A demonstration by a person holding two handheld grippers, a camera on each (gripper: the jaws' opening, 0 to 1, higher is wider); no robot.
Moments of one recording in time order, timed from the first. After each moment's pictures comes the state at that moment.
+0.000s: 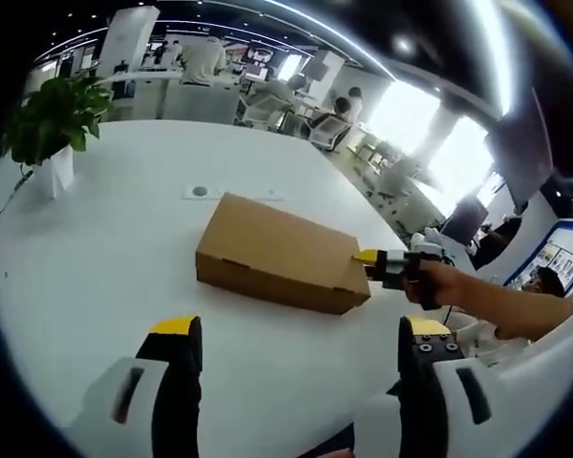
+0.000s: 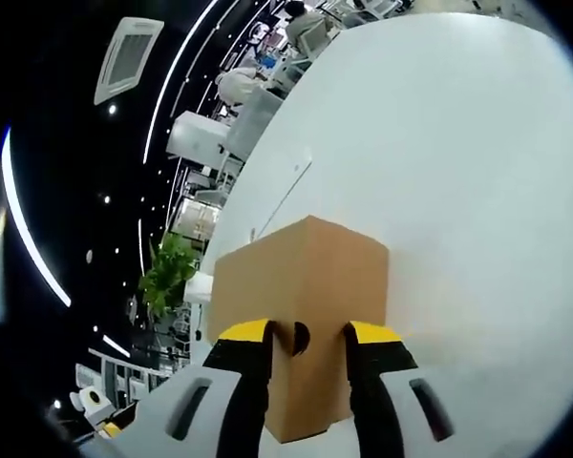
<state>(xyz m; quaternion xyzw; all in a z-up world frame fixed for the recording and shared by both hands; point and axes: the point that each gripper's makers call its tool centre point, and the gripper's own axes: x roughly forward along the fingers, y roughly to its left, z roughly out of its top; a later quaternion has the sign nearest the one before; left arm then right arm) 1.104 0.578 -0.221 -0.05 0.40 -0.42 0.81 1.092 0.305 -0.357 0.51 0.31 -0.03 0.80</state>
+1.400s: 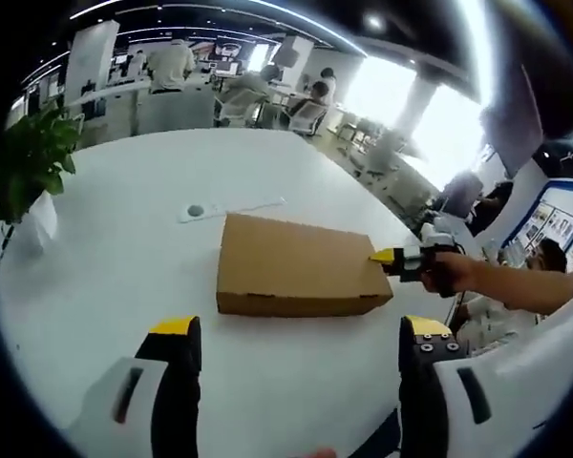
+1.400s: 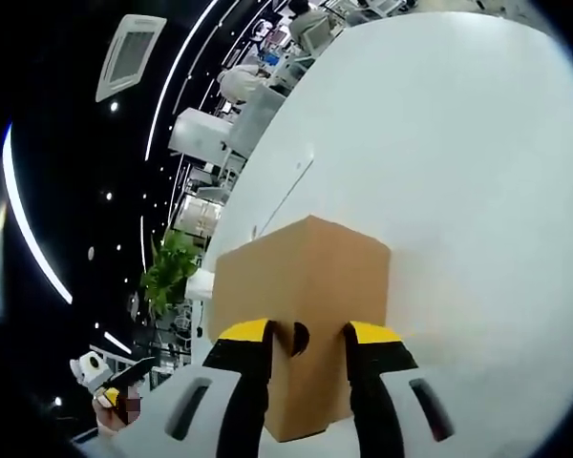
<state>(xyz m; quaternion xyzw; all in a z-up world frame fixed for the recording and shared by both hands) 1.178 0.578 -0.215 0.02 0.39 -0.47 0.79 1.091 0.306 -0.356 0.51 0.32 -0.02 0.80</state>
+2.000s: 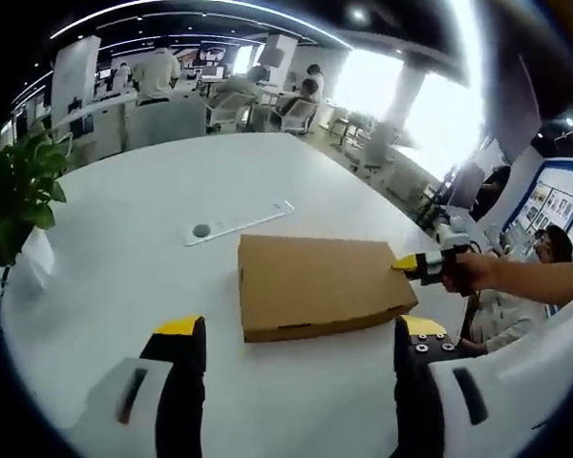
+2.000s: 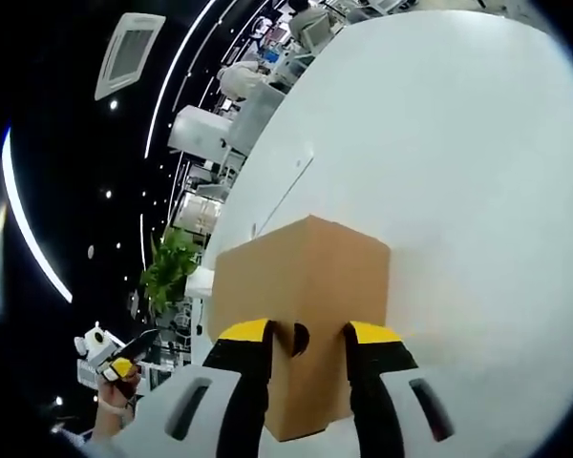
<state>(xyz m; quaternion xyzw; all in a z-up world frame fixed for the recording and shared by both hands) 1.230 0.567 -0.225 0.05 0.38 -0.49 0.78 1.093 0.305 -0.358 0.51 0.32 -0.02 0.80</state>
